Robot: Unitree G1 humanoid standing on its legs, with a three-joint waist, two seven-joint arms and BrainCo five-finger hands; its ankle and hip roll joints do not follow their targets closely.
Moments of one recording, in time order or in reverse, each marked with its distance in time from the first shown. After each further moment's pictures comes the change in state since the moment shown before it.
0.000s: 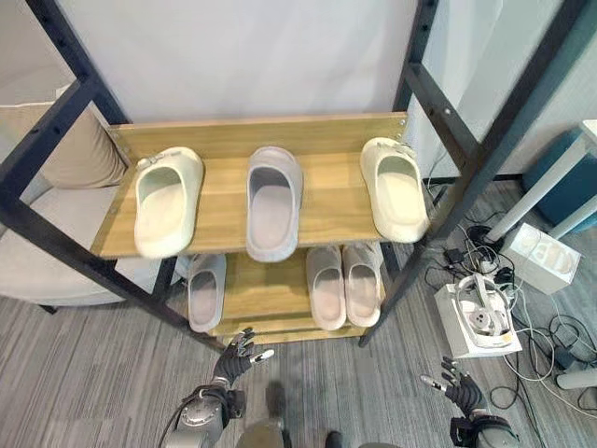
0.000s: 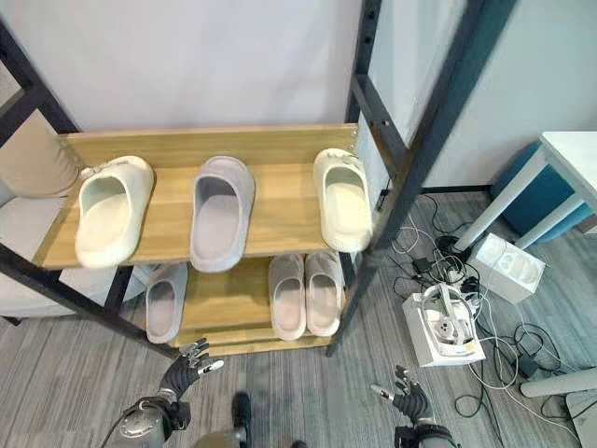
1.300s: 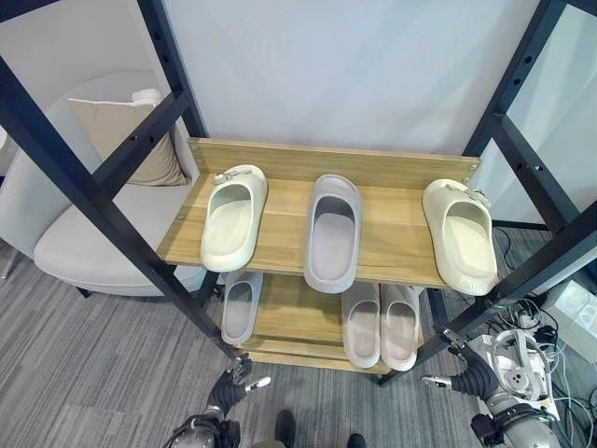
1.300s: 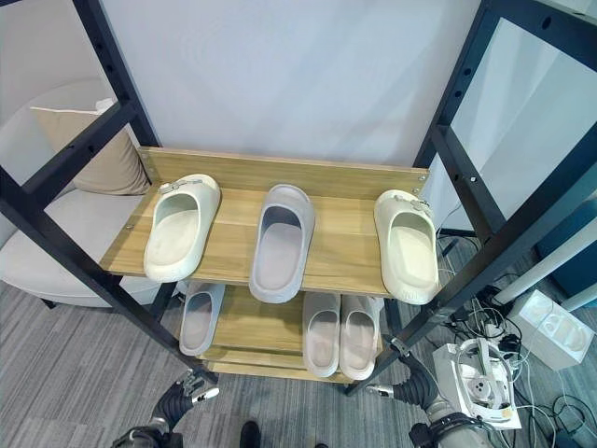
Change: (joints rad) left arm 0.157 0.009 0.000 -0.044 0.042 0.014 -0.032; right arm 0.272 -0.229 -0.013 -0.696 -0.442 -0.041 0.078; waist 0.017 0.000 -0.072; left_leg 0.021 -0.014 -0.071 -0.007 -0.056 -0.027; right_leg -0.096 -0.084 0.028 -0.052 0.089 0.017
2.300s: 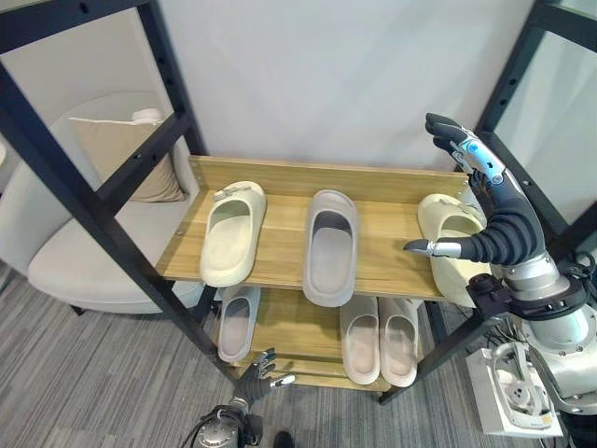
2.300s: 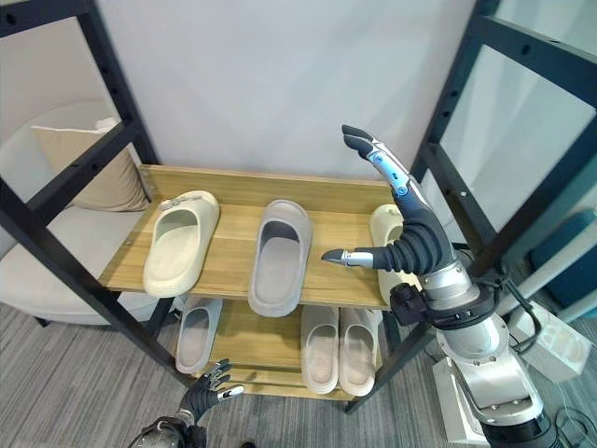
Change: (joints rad) left arm -0.080 -0.033 -0.111 0.059 -0.017 -0.039 0.010; right arm -0.638 -0.142 -0.026 -0.376 0.205 -0.146 -0.117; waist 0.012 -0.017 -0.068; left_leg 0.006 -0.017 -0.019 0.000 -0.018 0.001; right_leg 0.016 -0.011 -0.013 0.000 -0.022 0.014
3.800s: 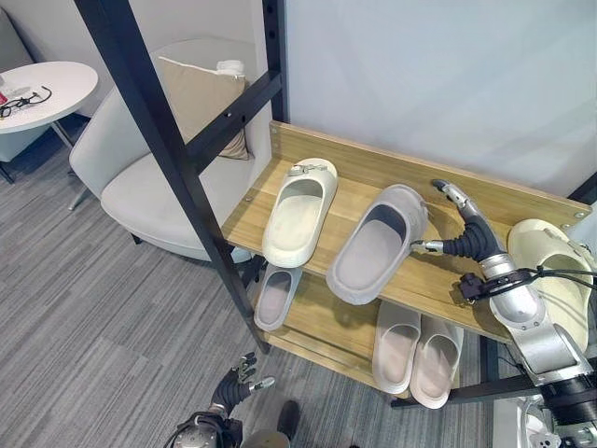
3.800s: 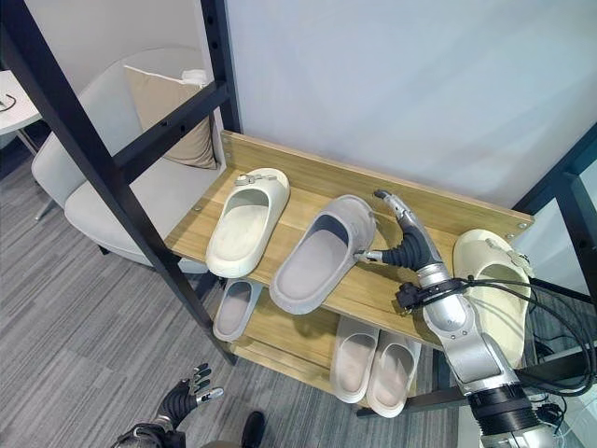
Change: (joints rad) left arm 0.033 0.037 0.077 0.002 -0.025 0.004 -0.036; right arm -0.044 0.024 0.024 0.400 -0.196 0.122 -0.053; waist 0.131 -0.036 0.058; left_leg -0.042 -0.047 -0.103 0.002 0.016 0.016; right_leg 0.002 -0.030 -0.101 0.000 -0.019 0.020
